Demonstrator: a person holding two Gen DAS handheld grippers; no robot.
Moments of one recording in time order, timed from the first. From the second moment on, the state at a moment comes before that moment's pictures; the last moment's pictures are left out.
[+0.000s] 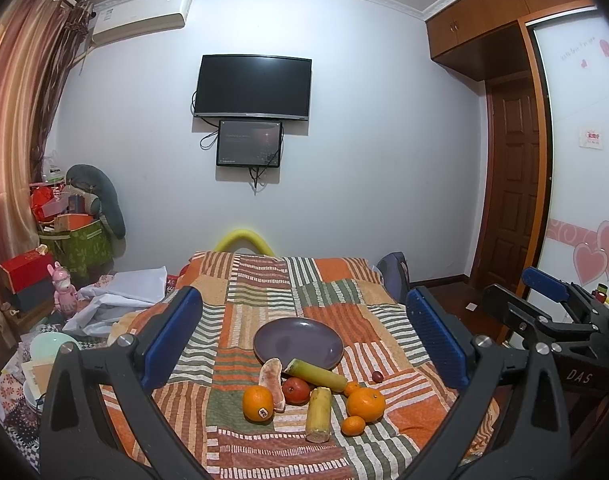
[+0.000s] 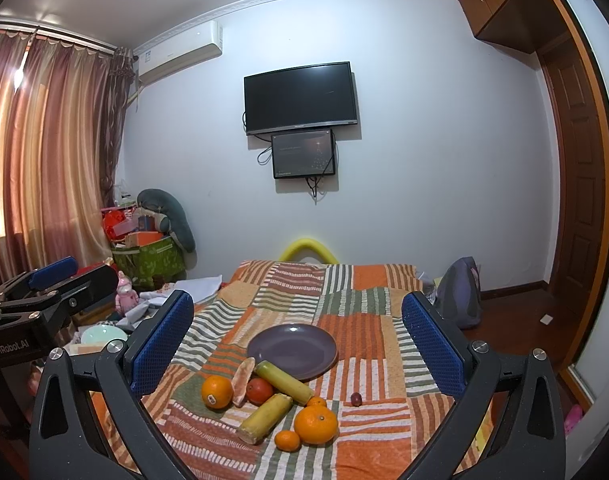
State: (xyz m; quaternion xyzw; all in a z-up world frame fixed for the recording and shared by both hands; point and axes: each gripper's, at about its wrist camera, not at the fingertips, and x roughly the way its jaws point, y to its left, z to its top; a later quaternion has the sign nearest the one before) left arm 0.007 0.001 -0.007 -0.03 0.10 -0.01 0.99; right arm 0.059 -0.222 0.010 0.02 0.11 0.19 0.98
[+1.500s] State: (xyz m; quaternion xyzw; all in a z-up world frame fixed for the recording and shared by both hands) left arm 0.015 0.001 -0.013 -0.03 0.11 -0.01 0.99; right arm 0.065 -0.221 0.005 0.01 0.11 0.19 0.98
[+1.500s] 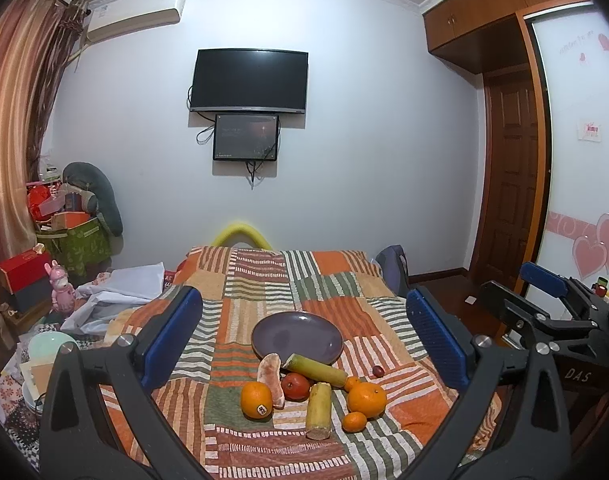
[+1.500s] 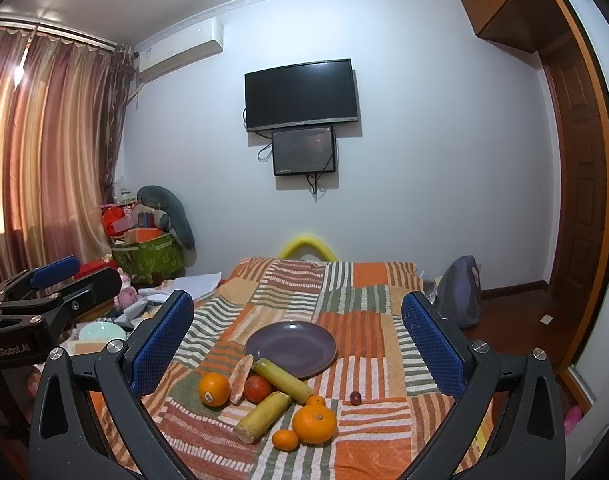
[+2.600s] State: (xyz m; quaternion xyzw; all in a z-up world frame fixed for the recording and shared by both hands) left arm 0.166 0.071 -0.185 -0.08 0.39 0.02 0.92; right arm 0.188 -0.210 -0.167 -0.03 0.40 0.21 0.89
